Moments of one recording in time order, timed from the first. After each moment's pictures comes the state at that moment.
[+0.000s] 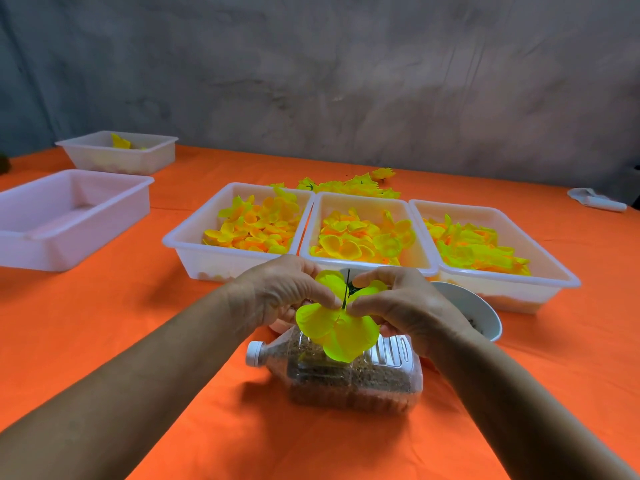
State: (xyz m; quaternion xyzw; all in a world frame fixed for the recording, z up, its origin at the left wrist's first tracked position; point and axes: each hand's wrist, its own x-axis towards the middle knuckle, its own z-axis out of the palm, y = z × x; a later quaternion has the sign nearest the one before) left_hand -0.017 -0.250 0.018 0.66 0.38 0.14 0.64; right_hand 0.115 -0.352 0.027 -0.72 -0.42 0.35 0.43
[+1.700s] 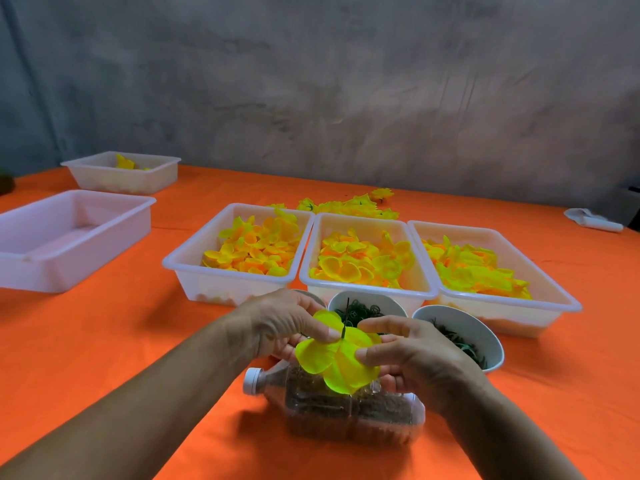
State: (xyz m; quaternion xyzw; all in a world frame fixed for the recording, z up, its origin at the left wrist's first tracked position) left_hand -0.020 -0.242 0.005 0.64 0.36 0.09 0.67; right_hand 0.119 -0.370 0.012 -0.67 -0.32 0.47 0.48
